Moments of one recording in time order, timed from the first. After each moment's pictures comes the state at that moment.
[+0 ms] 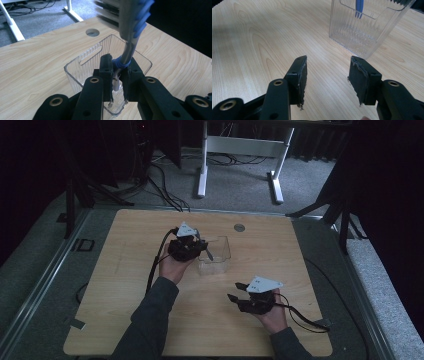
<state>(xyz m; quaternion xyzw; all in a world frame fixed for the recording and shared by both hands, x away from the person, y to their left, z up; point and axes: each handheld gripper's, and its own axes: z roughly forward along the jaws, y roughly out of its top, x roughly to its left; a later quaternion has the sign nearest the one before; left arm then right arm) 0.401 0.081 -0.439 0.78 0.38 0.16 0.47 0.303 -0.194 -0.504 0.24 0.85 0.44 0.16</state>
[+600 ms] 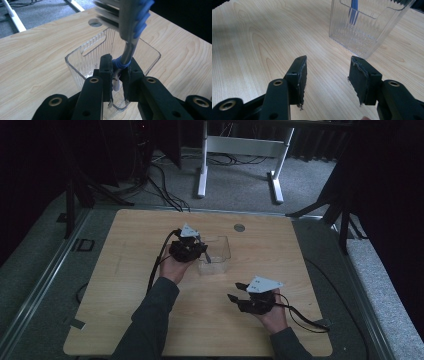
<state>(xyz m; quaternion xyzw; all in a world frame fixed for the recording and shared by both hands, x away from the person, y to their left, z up) 0.406 0.078 -0.448 0.79 0.39 0.16 0.44 0.303 -0.194 -0.504 0.24 0.85 0.44 0.16</state>
